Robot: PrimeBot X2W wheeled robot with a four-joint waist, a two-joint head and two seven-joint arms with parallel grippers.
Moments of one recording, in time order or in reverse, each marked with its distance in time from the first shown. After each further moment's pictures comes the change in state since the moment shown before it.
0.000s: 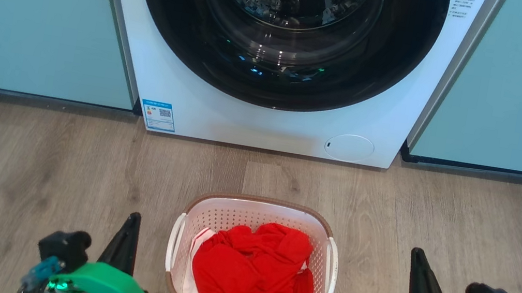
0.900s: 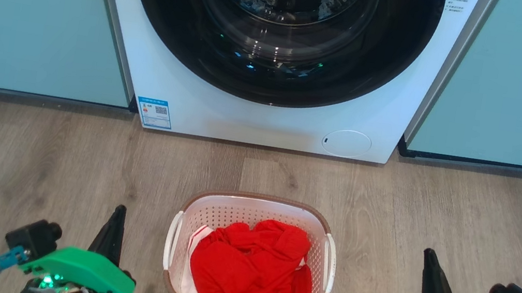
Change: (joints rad) left arm -0.021 0.002 0.062 -0.001 -0.281 -0.024 0.070; right arm -0.022 -0.001 -0.043 0.013 0.285 0.000 0.067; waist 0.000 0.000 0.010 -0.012
